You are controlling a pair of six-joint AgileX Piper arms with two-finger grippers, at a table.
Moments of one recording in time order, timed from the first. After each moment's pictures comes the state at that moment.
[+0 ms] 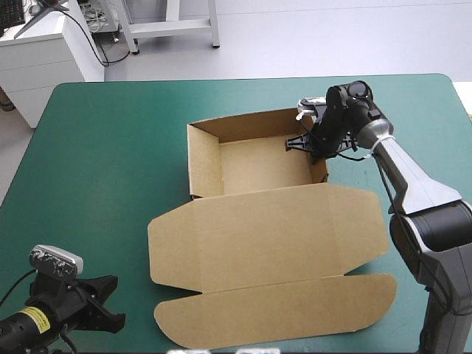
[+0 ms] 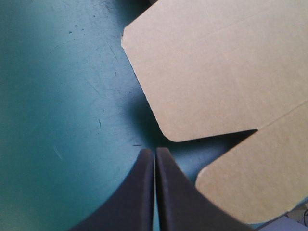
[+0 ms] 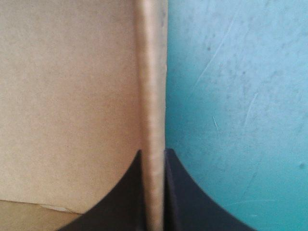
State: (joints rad) left arm -0.38 0.40 -0.64 -0.13 1.05 -0.02; right arm 0.26 1.98 -1.85 0.08 1.23 0.14
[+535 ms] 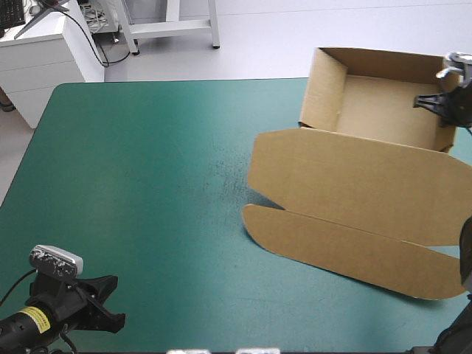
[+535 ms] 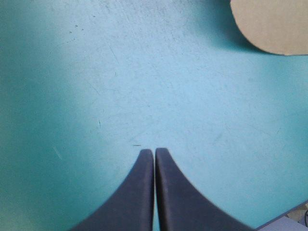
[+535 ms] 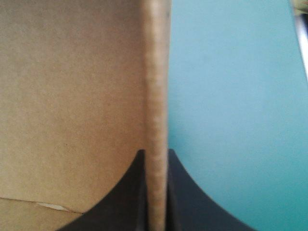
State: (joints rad) left arm -0.38 0.40 -0.64 -0.13 1.05 -0.02; right arm -0.29 1.83 -1.95 0.04 1.24 0.00
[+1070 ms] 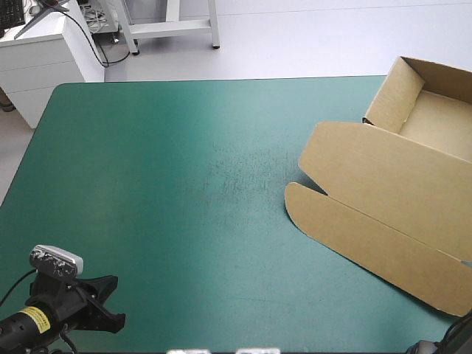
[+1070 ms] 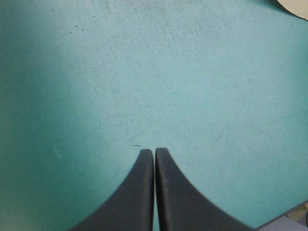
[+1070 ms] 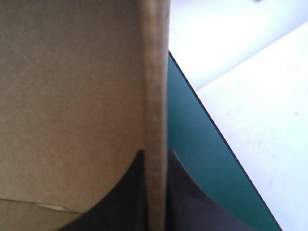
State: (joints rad) left arm -0.38 0.40 -0.64 -0.13 1.05 -0.02; right arm -0.60 1.93 -1.95 0.04 1.23 -0.02
